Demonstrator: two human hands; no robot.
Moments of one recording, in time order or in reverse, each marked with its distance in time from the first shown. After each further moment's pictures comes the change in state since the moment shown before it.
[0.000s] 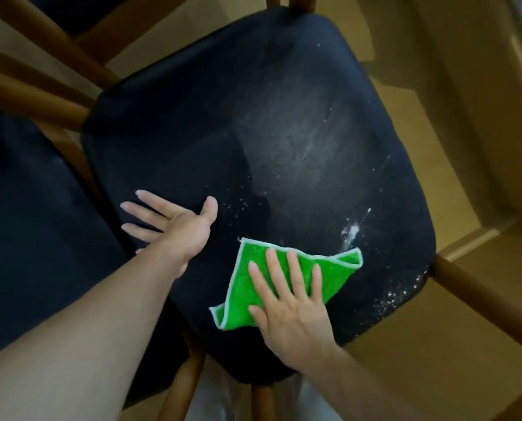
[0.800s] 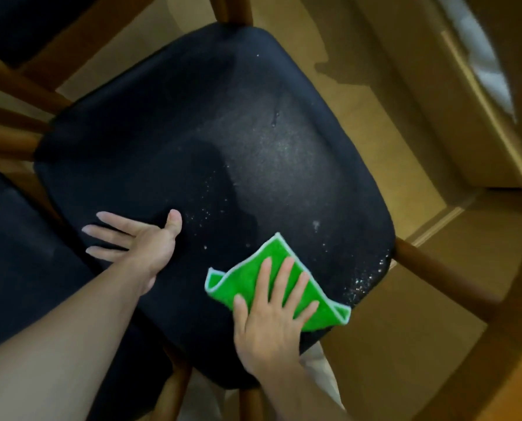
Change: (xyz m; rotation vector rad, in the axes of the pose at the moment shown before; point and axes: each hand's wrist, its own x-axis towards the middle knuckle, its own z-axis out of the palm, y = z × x) left_hand -0.003 0.001 0.001 0.014 0.028 -0.027; right_hand -0.006 -0.032 0.001 0.395 -0.069 0.700
